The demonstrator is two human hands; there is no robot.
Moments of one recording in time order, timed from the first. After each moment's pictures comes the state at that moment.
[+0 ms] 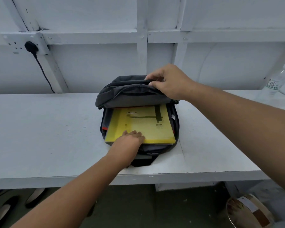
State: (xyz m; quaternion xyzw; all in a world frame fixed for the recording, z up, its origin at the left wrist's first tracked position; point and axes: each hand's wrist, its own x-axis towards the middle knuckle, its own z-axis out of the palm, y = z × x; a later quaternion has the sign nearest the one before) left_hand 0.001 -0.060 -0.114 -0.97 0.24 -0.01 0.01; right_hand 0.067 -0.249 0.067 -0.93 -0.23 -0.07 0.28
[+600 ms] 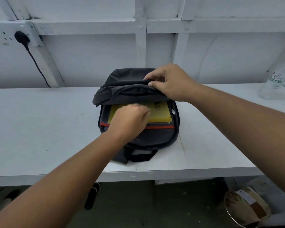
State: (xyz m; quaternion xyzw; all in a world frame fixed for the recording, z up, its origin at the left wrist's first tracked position) left_hand 0.026 -0.078 -0.049 -0.94 0.24 -0.22 -0.13; right_hand 0.068 -0.254 0.046 -0.92 -0.23 -0.07 0.32
